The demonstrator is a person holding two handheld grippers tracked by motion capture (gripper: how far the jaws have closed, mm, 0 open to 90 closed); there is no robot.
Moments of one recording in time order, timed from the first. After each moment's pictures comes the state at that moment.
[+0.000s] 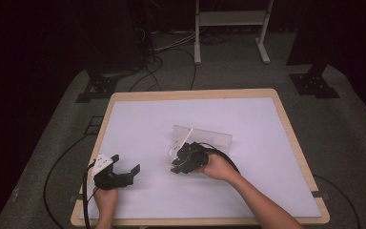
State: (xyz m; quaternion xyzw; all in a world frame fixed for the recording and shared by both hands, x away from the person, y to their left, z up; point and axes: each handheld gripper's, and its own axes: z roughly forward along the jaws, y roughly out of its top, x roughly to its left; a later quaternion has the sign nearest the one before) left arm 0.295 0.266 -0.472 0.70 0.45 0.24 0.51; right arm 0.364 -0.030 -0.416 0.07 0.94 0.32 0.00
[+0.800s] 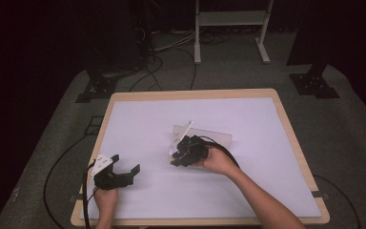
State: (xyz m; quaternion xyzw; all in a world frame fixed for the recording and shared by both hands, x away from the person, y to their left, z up) left arm 0.295 0.267 -0.472 0.70 0.45 0.24 0.51; right arm 0.376 -0.031 -0.403 0.08 0.94 0.33 0.02
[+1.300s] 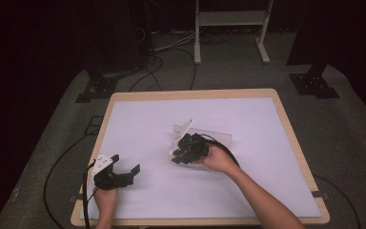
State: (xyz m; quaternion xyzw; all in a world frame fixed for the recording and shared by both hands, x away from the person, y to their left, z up) left arm 0.295 0.267 -0.472 0.70 0.45 0.24 0.51; right arm 0.384 -0.033 -0.405 0.09 0.94 0.33 0.03
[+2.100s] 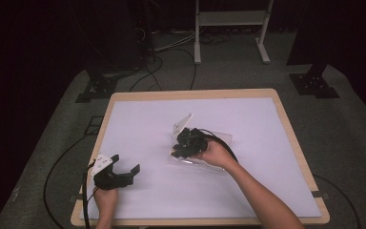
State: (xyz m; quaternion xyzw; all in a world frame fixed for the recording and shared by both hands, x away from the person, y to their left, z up) left arm 0.295 0.267 -0.472 0.70 0.45 0.24 0.51; right arm 0.400 -0.031 -0.402 0.10 0.94 0.33 0.04
